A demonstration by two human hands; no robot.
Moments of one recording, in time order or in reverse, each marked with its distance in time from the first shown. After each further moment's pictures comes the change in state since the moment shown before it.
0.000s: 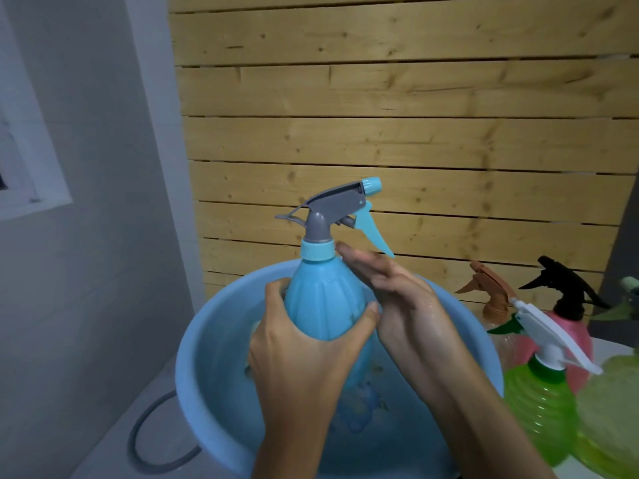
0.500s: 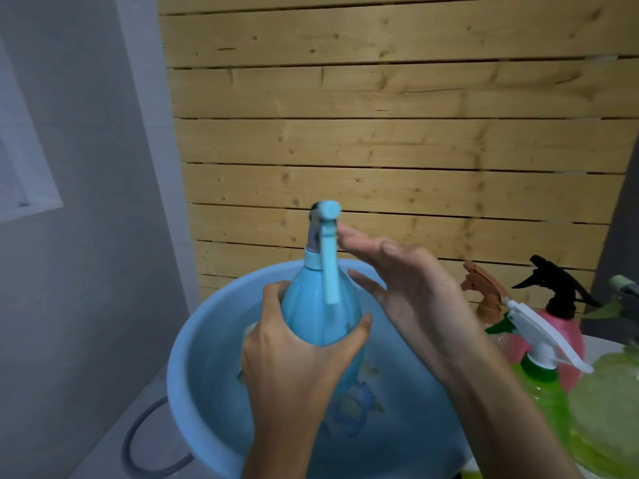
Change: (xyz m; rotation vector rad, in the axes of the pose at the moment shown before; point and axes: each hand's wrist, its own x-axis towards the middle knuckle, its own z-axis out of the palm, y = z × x) left_hand 0.002 -0.005 0.000 0.026 -0.078 0.005; right_hand 0.002 -0.028 -0.002 -0.189 -0.185 -0.088
